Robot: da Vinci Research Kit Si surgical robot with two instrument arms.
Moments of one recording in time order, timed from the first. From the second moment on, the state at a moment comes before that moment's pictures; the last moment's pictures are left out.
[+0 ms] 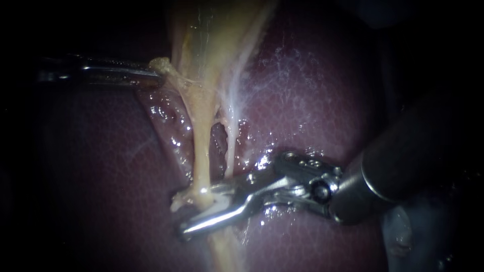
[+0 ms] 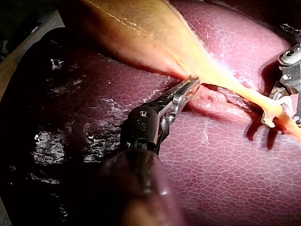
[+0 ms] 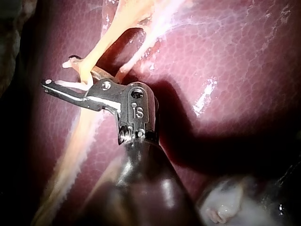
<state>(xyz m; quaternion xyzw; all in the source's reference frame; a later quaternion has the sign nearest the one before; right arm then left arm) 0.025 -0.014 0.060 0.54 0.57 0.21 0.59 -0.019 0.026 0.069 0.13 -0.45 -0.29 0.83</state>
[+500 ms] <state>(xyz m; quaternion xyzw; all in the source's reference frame) 0.025 -0.014 0.060 0.54 0.56 0.21 0.59 -0.019 0.026 0.069 0.13 -0.45 -0.29 0.83</state>
